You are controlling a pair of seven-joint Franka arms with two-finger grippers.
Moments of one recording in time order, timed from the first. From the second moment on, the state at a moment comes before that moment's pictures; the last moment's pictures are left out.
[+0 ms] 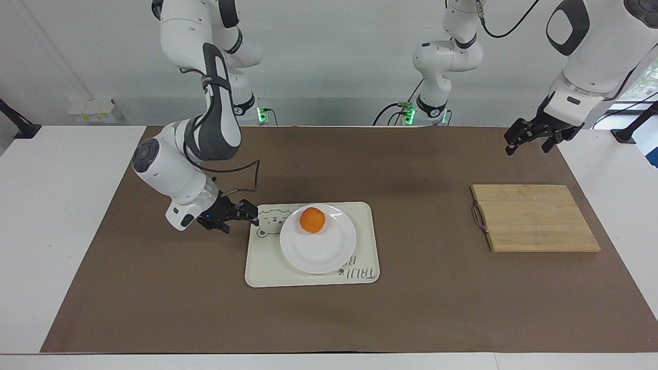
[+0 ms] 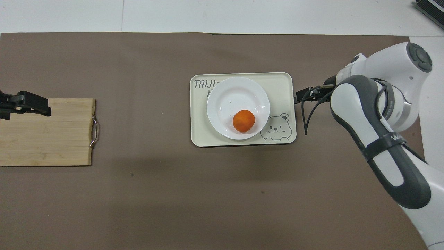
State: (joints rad) left arm -0.02 0.03 0.00 -1.57 0.00 1.57 -0.04; right arm 0.15 0.32 -0.09 -1.71 0.29 2.03 -0.12
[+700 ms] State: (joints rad) left arm -0.02 0.03 0.00 -1.57 0.00 1.57 -0.04; right arm 0.03 0.14 -0.10 -1.71 0.09 1.79 0.00
